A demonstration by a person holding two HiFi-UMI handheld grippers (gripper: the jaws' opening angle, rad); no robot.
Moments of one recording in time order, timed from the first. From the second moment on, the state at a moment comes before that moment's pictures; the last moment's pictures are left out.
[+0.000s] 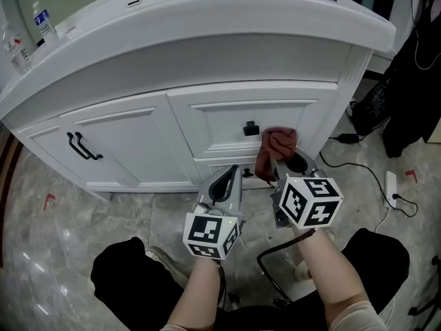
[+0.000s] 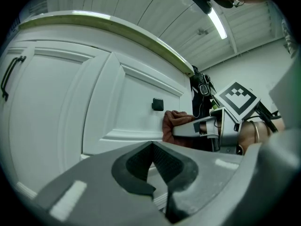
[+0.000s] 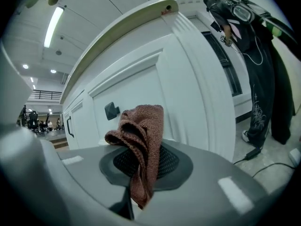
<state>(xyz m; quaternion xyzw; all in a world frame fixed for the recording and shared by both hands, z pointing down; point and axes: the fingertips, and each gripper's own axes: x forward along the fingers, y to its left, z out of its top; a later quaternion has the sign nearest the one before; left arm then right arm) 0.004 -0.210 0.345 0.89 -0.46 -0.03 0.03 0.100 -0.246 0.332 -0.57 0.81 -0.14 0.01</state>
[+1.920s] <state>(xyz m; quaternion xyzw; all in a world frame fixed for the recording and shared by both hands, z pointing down) -0.117 -0.222 0.415 0.84 -0.54 0.02 0.05 -0.081 -0.254 0.441 -0.46 0.87 -0.14 -0.06</state>
